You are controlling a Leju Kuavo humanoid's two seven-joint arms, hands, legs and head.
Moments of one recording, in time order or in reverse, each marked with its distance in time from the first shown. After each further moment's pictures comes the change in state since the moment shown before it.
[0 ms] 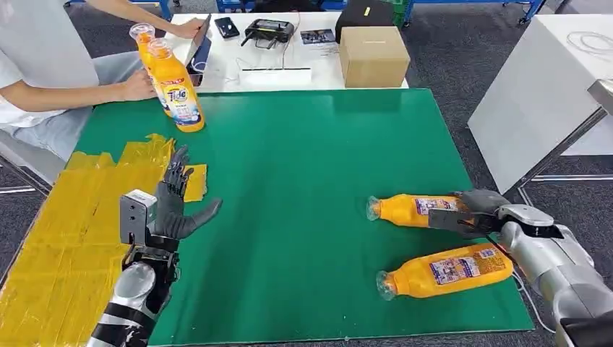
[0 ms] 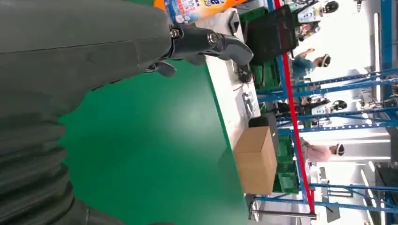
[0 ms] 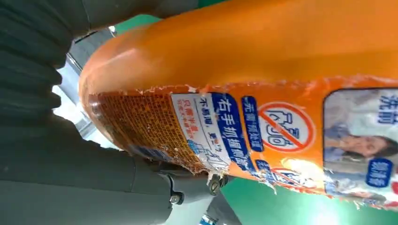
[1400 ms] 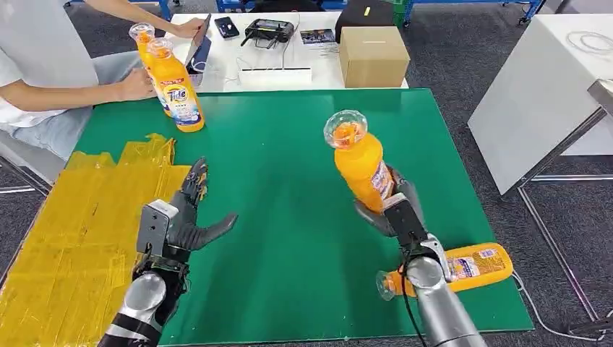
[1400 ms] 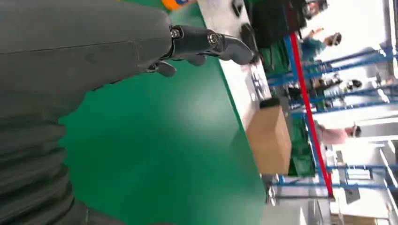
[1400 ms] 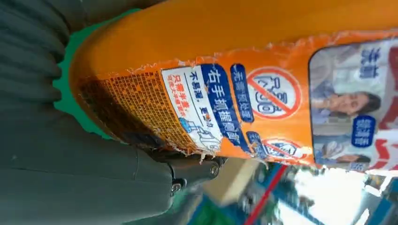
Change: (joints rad) left arm 0.035 0.001 -0.079 -0.040 -0.054 0.012 0.047; right arm 0.453 0.523 -0.360 -0.671 -0.655 -0.360 -0.160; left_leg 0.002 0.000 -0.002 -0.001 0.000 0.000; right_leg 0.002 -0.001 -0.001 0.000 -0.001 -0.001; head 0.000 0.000
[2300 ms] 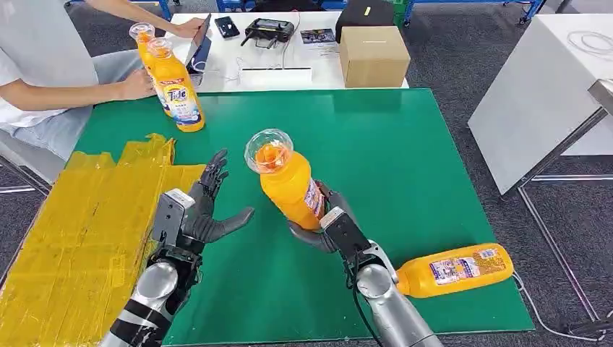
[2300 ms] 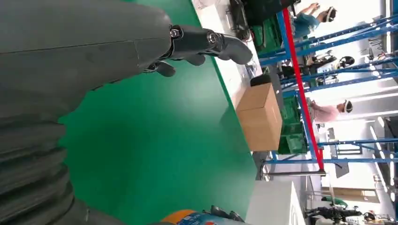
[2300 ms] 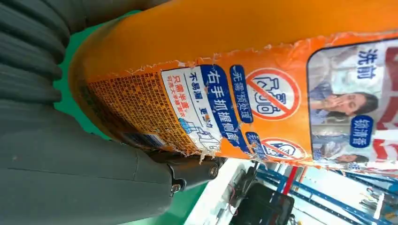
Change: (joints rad) left arm -0.071 -0.005 -0.074 0.050 0.056 -0.017 0.011; right arm -0.029 0.103 0.224 0.051 -0.039 0.080 -0.008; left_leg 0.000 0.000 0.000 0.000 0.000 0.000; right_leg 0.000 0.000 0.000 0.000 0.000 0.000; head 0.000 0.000
